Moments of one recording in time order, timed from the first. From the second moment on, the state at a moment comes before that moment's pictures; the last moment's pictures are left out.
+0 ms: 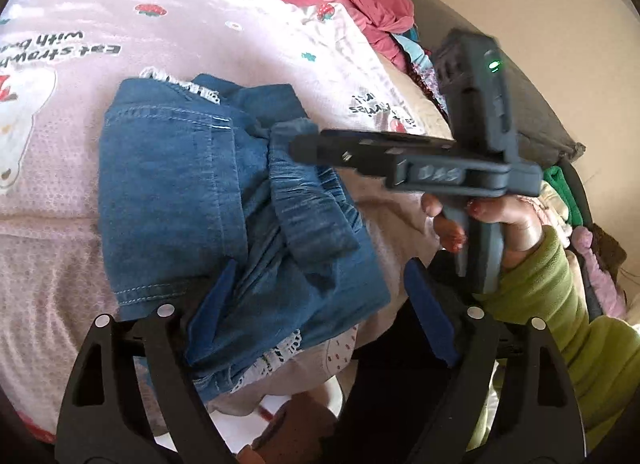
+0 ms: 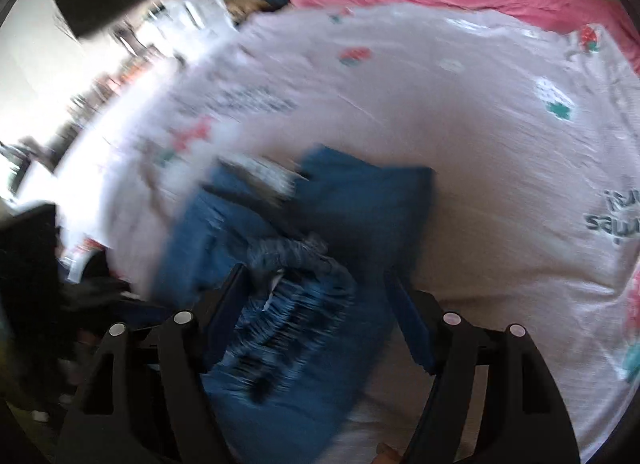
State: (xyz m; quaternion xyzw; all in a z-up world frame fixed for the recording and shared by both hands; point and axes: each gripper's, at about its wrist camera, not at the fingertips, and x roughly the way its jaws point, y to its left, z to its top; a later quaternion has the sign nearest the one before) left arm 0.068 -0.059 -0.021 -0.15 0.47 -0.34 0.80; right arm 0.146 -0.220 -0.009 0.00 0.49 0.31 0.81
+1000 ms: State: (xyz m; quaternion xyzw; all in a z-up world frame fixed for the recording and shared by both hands) left arm 0.066 0.001 0.008 -0.12 0.43 -0.24 0.86; right arm 0.041 -0.245 0.042 -0.02 0.38 0.29 0.88
